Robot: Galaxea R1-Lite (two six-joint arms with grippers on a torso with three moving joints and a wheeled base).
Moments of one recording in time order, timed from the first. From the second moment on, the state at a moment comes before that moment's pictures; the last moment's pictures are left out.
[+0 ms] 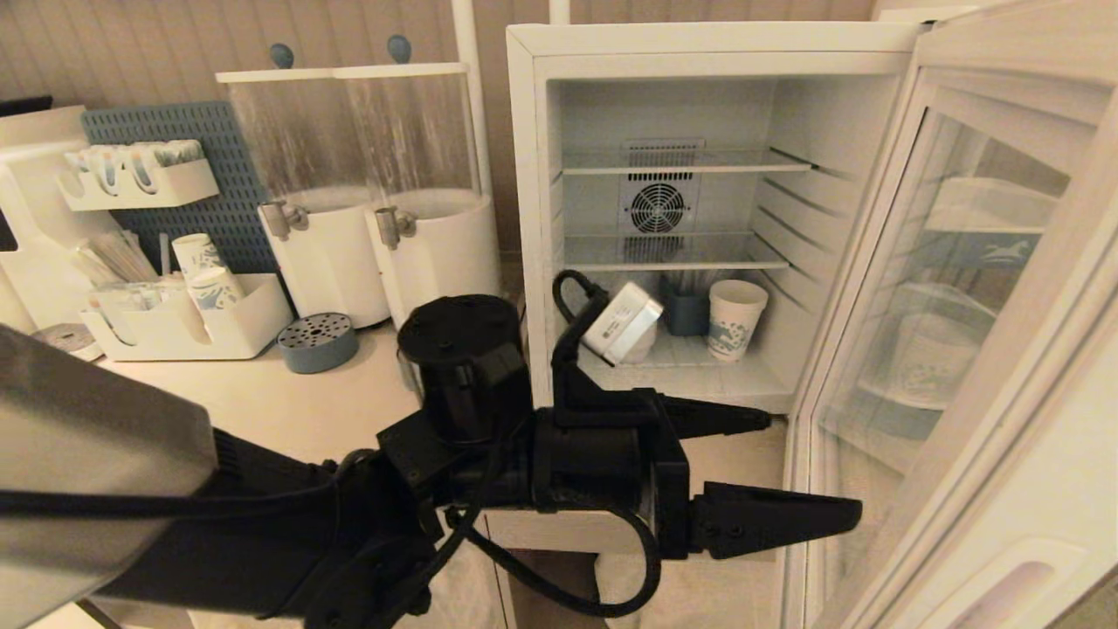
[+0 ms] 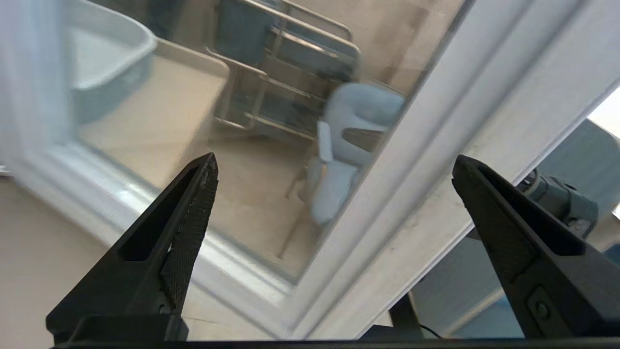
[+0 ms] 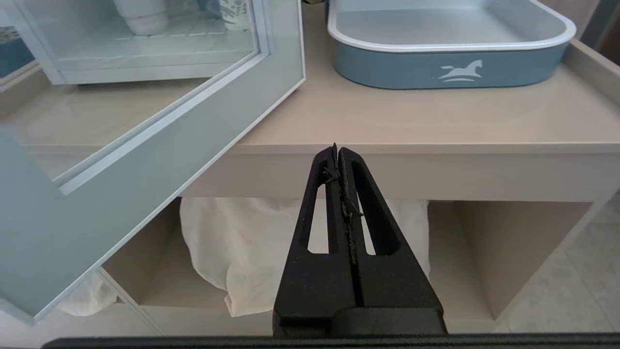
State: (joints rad) left arm -0.86 1.92 -0.92 -1.10 -0.77 -0.39; right arm 0.00 0.00 -0.03 0.07 0.00 0.00
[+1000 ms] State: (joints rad) left arm -0.70 1.87 -1.09 -0.78 -0.75 -0.39; right arm 0.00 0.00 -0.03 0.07 0.00 0.00
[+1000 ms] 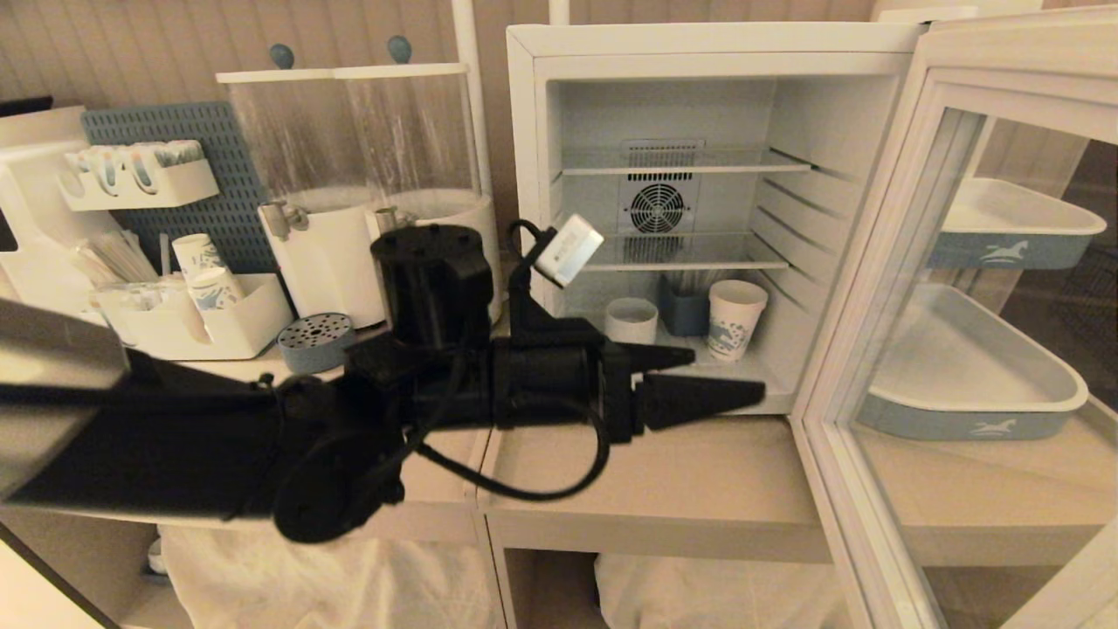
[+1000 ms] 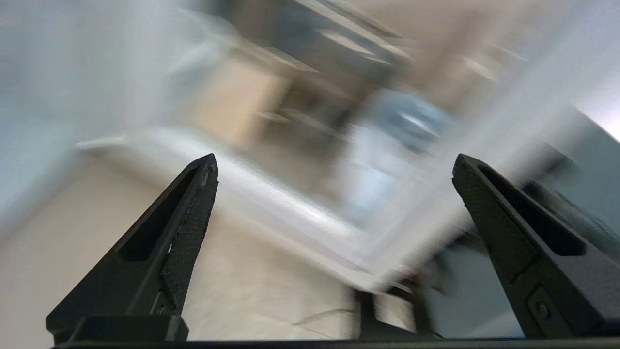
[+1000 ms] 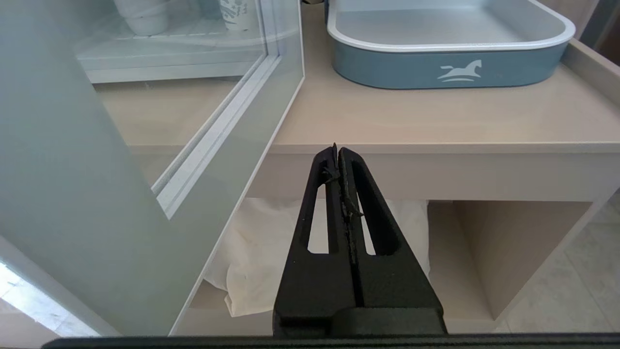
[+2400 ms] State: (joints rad) left arm -0.35 0.76 -1.07 0.27 0.67 0.13; right arm 0.00 0.00 -0.03 0.07 0.00 0.00
